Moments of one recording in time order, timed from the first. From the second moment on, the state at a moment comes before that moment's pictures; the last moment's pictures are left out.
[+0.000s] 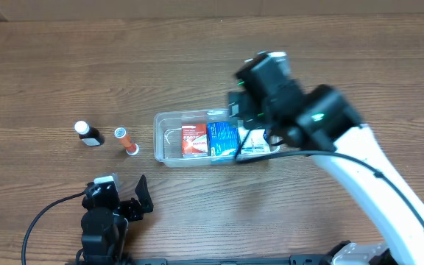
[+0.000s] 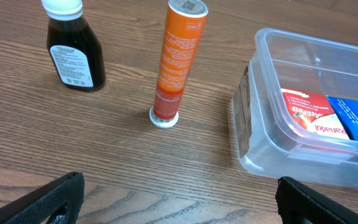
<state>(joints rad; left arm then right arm) -0.06 0.01 0.16 -0.63 -0.06 -0.26 0.62 1.54 1.77 -1.30 0.26 0.57</state>
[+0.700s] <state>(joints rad) -0.06 0.01 0.16 -0.63 -0.06 -0.26 -0.18 1.57 1.77 -1.37 0.14 0.24</state>
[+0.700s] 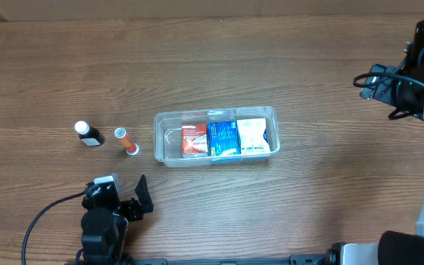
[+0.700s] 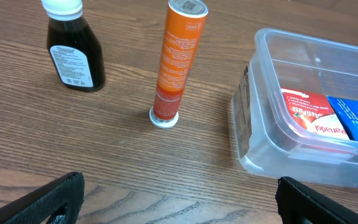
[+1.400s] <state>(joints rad) -0.06 0.01 0.16 -0.63 -0.06 -0.26 -0.18 1.58 1.77 -1.36 0.11 0.23</state>
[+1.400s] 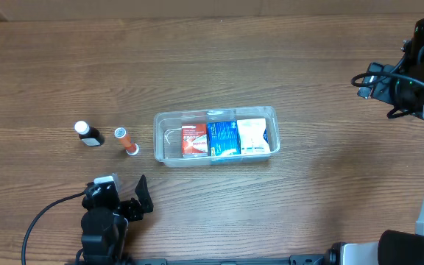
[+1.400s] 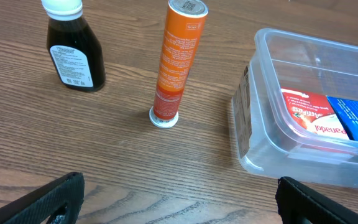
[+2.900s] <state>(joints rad) -0.06 0.72 1.15 -0.90 -0.40 -0.29 -0.18 1.58 1.77 -1.36 0.11 0.23</state>
